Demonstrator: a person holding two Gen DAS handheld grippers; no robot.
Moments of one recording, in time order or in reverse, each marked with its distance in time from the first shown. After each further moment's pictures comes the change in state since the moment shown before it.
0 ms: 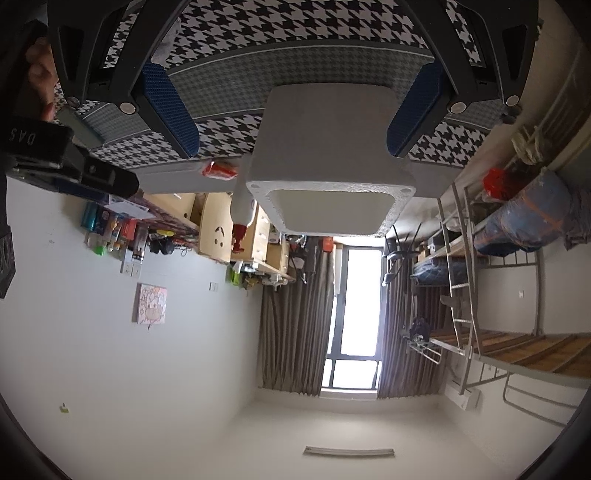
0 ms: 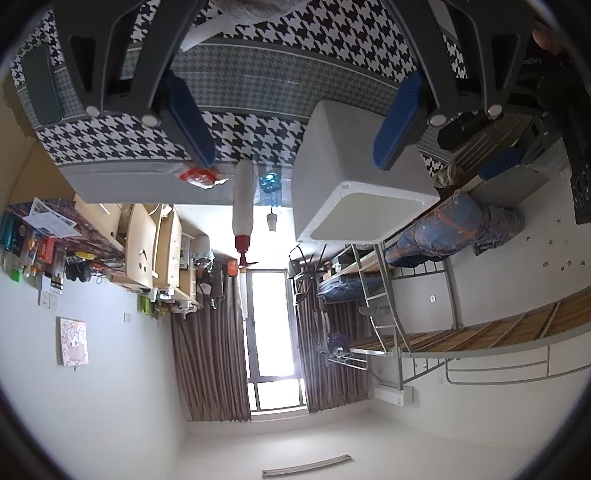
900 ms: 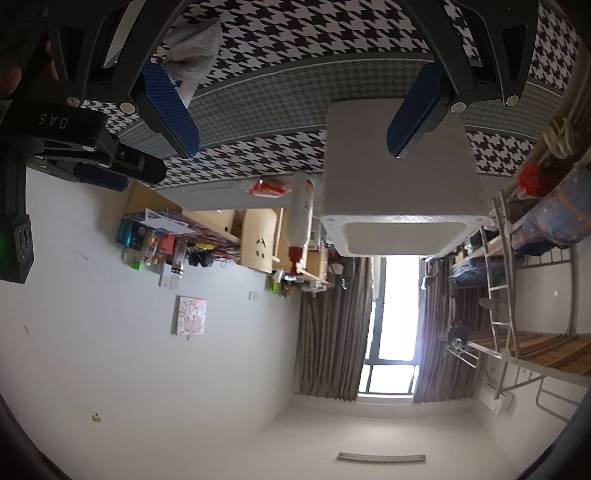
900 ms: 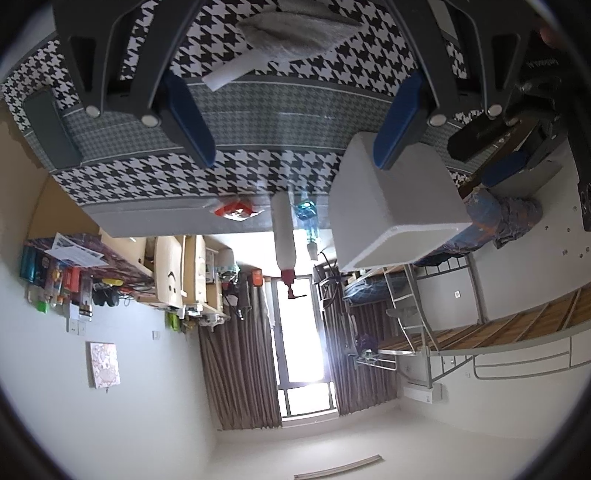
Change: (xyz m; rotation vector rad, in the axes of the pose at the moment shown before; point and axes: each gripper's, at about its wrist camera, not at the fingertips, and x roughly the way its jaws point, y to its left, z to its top) left arm 0.009 -0.034 -0.027 0.038 0.030 -0.160; right arm -0.013 -0.029 -0.038 0.066 0.016 -0.096
